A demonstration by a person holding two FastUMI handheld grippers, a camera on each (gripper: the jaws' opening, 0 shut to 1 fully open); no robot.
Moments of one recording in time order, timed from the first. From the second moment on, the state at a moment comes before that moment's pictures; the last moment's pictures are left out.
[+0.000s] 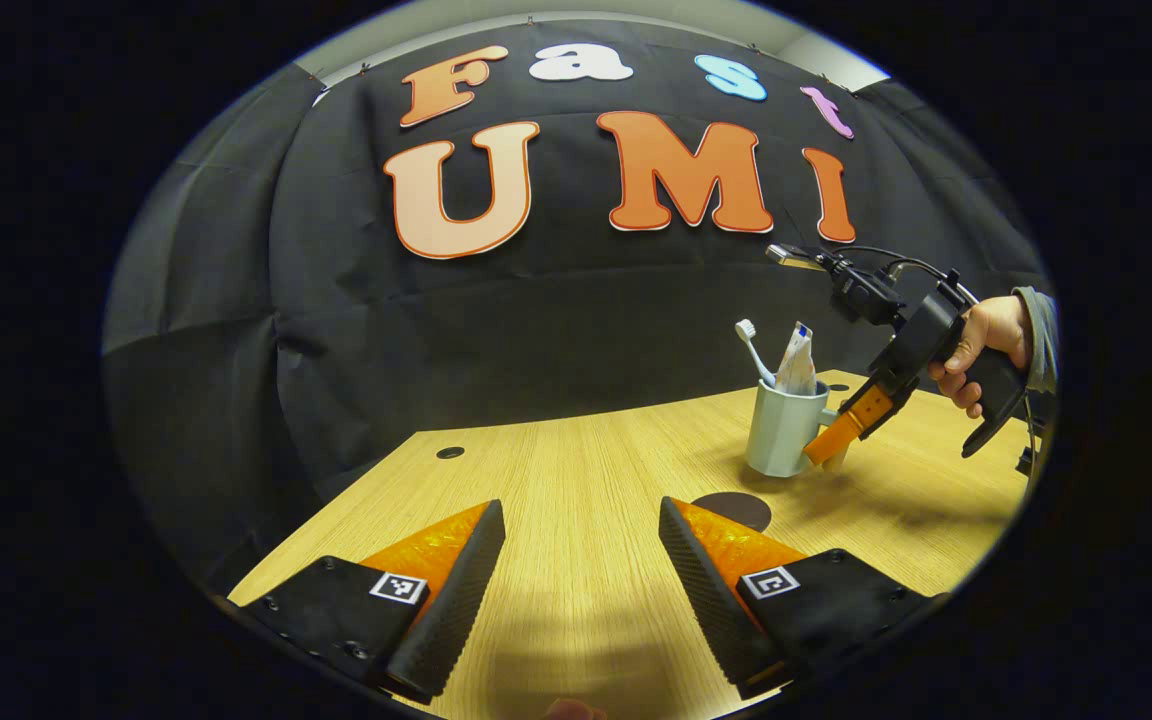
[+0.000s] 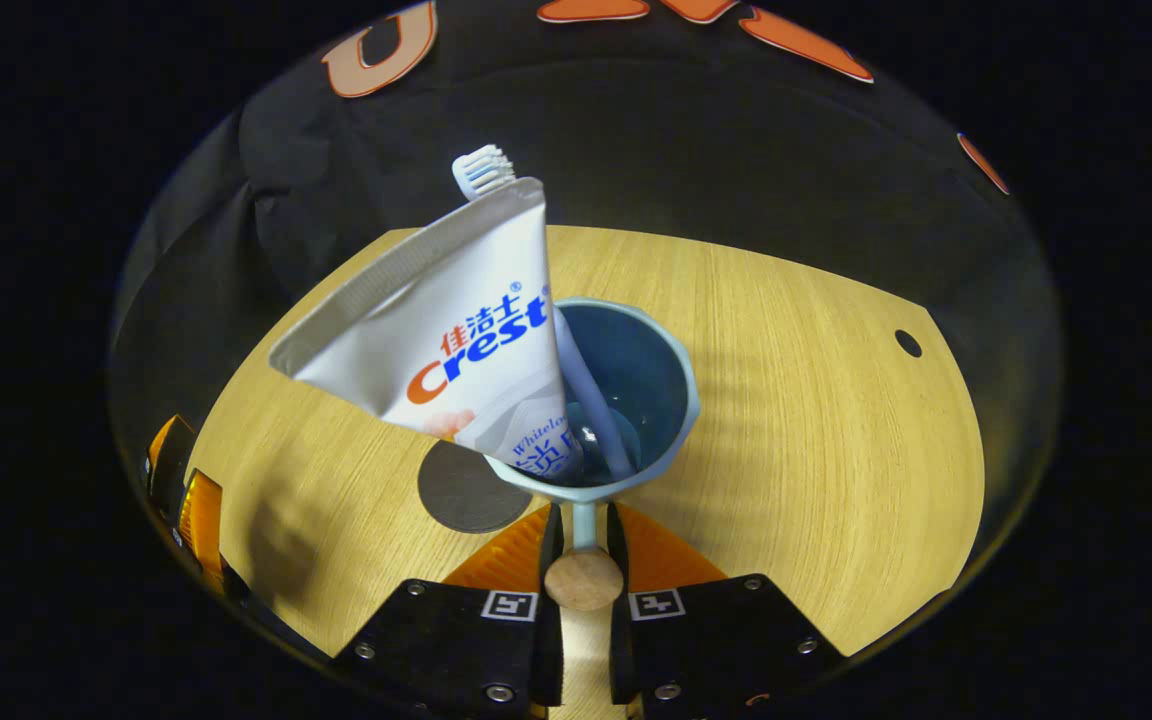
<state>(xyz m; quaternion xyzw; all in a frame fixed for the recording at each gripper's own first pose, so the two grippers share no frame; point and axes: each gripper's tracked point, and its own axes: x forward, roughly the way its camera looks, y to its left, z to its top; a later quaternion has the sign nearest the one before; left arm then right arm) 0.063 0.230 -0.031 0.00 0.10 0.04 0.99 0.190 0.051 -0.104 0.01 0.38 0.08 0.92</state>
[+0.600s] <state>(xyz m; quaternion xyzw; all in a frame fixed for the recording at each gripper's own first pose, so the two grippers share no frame) 0.050 0.243 -0.041 -0.01 0.10 0.05 0.99 0.191 0.052 -0.111 -0.02 0.39 0.13 0.91</state>
